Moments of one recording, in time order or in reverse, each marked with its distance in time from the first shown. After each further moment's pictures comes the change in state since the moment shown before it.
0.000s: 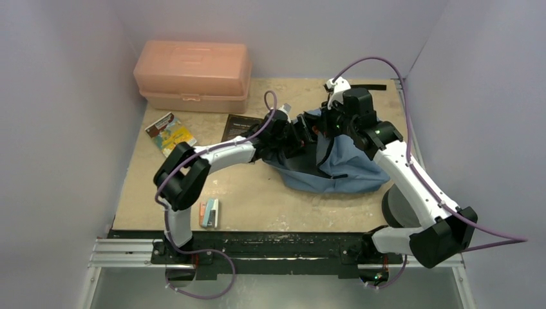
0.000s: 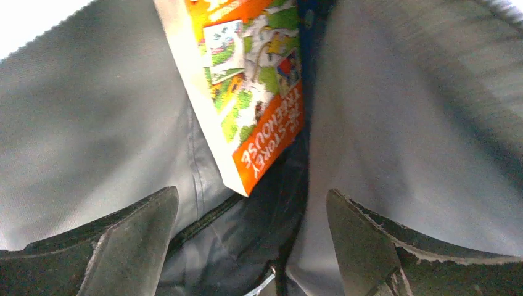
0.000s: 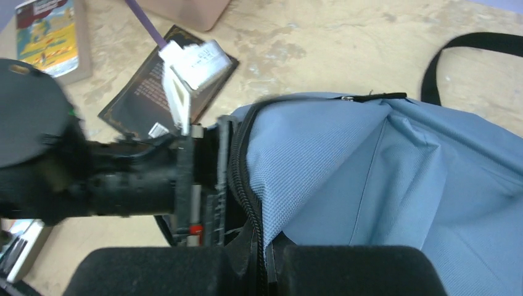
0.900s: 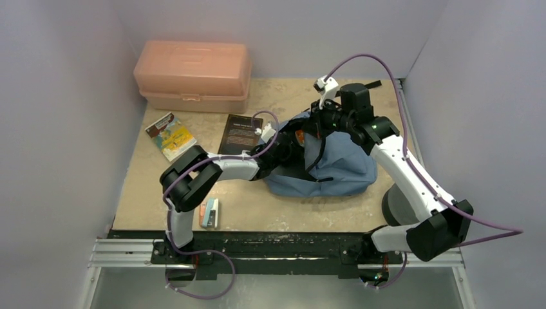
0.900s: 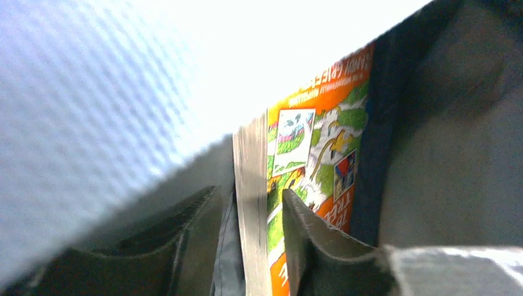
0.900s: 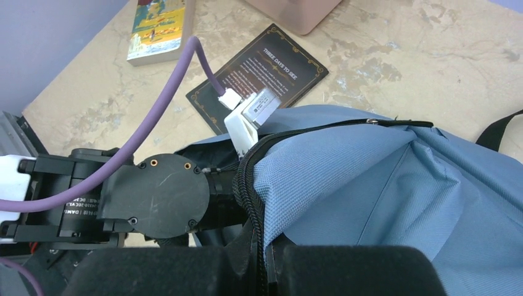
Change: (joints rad) left arm -0.083 -0.024 -0.244 0.194 -0.463 -0.162; right arm 0.000 0.059 0.048 0.019 -0.329 -0.072
